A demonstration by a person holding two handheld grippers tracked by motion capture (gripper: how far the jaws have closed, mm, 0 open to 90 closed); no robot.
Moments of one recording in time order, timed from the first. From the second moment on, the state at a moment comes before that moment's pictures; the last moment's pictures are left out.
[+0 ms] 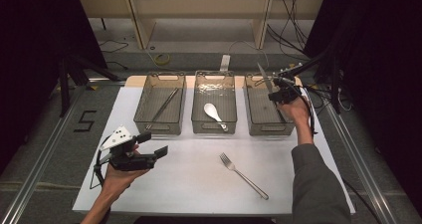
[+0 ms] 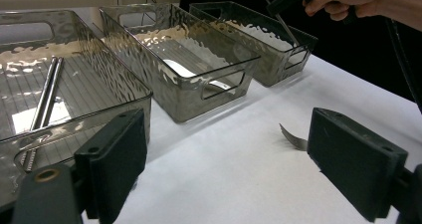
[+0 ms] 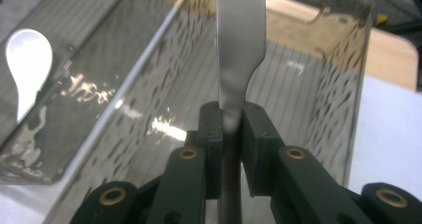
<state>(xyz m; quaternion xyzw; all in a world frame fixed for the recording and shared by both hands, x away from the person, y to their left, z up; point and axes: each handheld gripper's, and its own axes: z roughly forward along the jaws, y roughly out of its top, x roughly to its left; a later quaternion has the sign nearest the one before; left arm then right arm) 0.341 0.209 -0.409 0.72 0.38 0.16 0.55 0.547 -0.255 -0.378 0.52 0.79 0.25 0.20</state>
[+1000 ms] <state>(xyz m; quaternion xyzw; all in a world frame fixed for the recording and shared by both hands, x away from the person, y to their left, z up) 0.341 0.209 -0.410 0.72 0.38 0.16 0.55 0.541 -0.254 -0.381 0.55 0.78 0.24 0.17</state>
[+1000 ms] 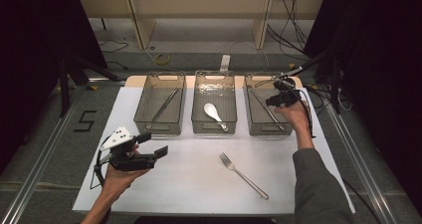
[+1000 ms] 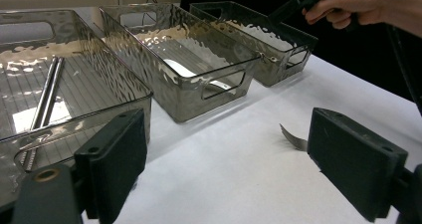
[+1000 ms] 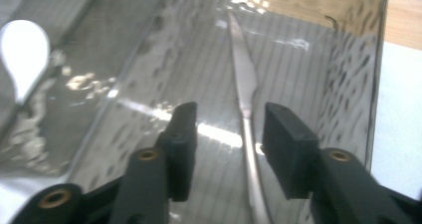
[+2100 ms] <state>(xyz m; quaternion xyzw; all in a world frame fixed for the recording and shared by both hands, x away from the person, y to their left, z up) 0.341 0.207 -0.410 0.72 0.38 0.15 0.55 0.400 -0.177 -0.371 0.36 0.89 0.29 0.08</state>
